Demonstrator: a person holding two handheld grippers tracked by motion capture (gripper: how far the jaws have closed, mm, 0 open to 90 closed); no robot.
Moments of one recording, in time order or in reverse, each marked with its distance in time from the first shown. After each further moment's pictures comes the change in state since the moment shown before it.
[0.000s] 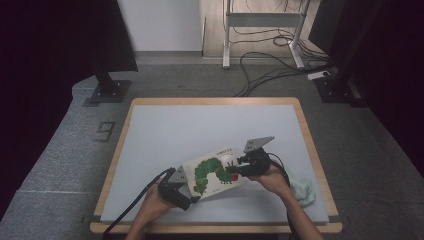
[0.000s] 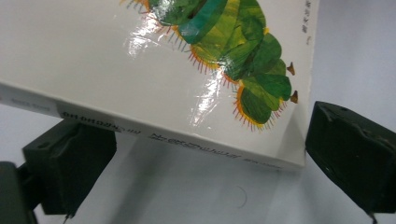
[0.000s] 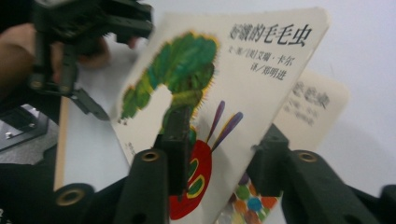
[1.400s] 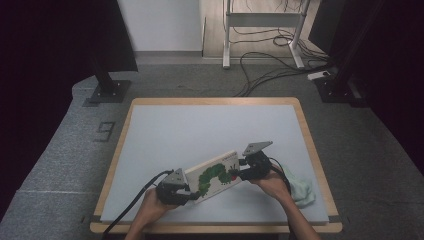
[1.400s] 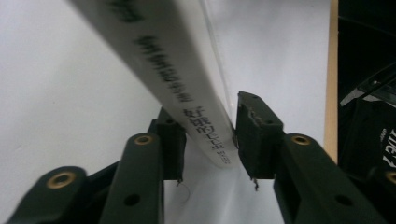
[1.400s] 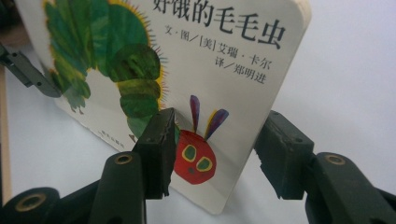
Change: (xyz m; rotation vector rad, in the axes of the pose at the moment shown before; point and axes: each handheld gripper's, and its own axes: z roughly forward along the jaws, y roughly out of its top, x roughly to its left) left arm -0.003 0.000 -0.013 -0.052 -0.160 -0.016; right arm 0.004 -0.010 0.005 0.071 -0.162 0.033
